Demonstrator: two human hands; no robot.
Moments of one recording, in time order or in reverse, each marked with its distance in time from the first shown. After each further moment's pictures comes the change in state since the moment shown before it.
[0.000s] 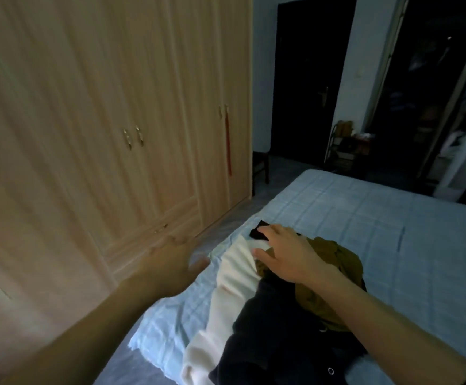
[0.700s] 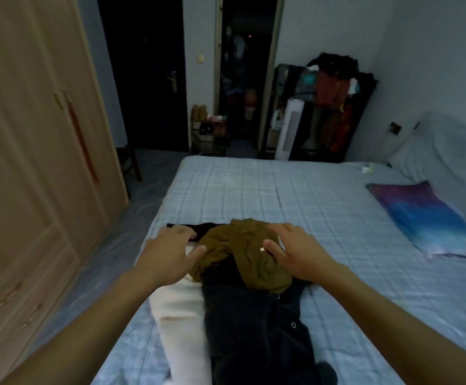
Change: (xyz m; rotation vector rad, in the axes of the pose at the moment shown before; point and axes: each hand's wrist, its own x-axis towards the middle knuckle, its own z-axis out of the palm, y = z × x) left_hand 0.192 -0.036 0.038 -0.204 -0.122 0.610; right_hand -0.002 -0.013 0.013 -0.011 0.149 0.684
